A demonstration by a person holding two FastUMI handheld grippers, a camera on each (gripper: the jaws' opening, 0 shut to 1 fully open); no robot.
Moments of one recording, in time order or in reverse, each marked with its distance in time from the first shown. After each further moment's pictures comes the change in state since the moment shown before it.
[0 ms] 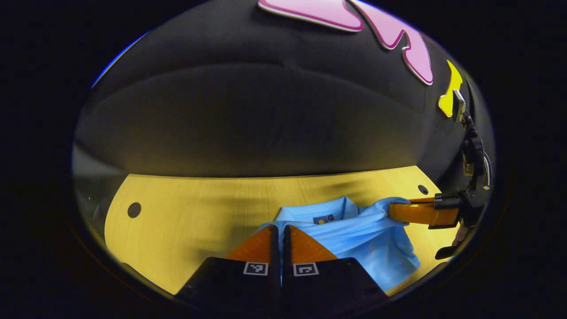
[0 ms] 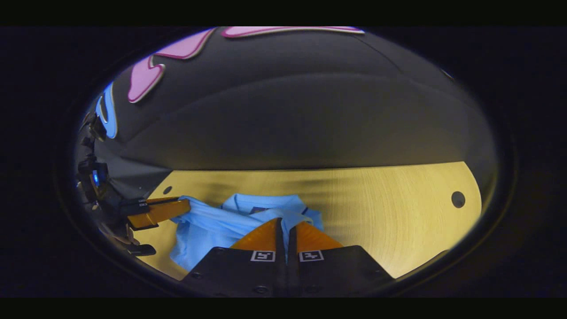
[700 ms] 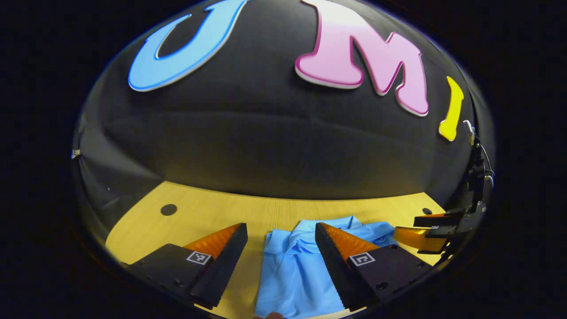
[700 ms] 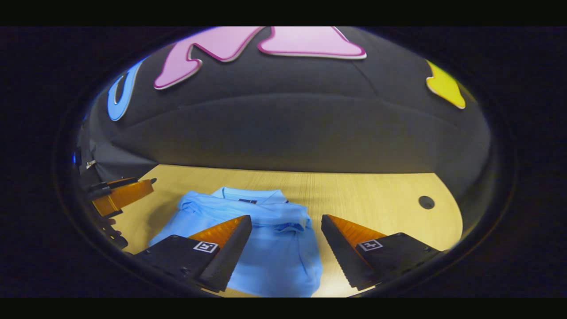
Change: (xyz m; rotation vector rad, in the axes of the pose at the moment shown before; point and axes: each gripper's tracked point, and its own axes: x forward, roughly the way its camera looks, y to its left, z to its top) left arm -0.135 0.012 0.018 -0.066 -0.272 0.145; right arm -0.081 0.000 -0.013 -0.158 -0.142 -0.169
